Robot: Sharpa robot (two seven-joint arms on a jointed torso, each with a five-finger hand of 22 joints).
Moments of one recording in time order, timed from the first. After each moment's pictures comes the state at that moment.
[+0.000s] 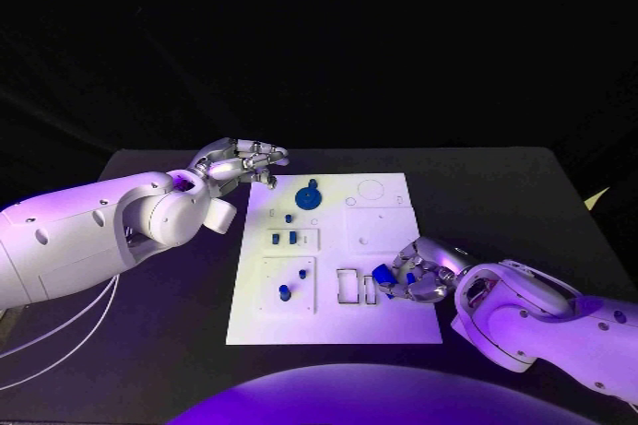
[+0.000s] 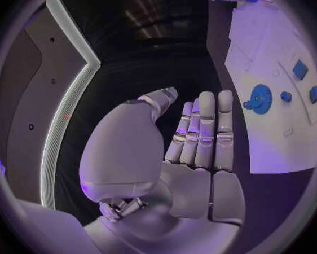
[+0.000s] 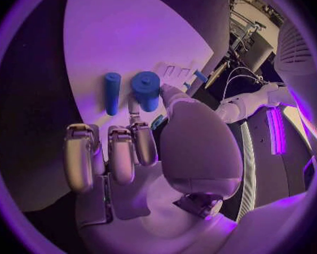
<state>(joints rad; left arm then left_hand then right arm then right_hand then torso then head) 1.13 -0.93 -0.01 1.51 -0.13 -0.17 0.24 1.35 -0.22 0.50 0.12 0.19 0.89 0.19 0.17 0.39 1.01 0.14 0.16 0.15 1.03 0.06 1.09 0.50 0.16 1.00 0.17 0.51 1.31 0.98 -1.00 -0.15 1.90 -1.34 -0.47 -0.51 1.25 -0.20 0.30 0.29 0.28 1.04 0.09 0.25 0.62 1.47 -0.02 1.40 1.31 1.47 -0.07 1.55 1.31 0.03 1.47 0.04 1.48 1.31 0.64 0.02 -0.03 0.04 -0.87</state>
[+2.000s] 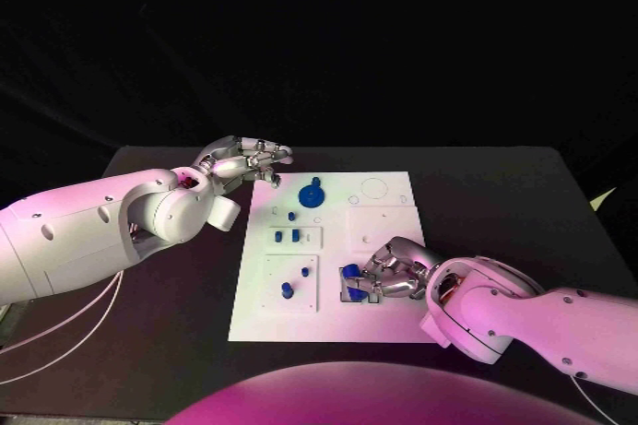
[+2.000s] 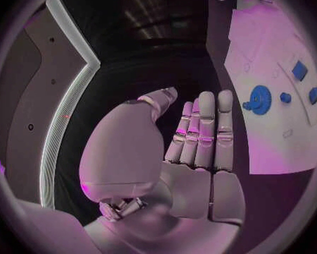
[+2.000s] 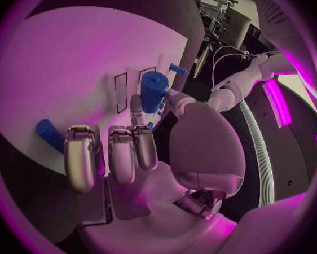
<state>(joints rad) 1.13 -0.92 -0.01 1.51 -0.13 -0.17 0.24 1.35 -0.22 0.50 0.12 0.19 0.89 0.19 0.17 0.39 1.02 0.14 0.16 0.15 1.03 0.06 1.09 0.50 0.16 1.00 0.17 0.51 1.31 1.00 -0.88 -0.15 1.88 -1.07 -0.47 -0.48 1.09 -0.23 0.38 0.29 0.19 1.10 0.07 0.26 0.66 1.47 -0.02 1.47 1.31 1.47 -0.08 1.56 1.31 0.03 1.47 0.03 1.50 1.31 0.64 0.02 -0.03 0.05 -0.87</state>
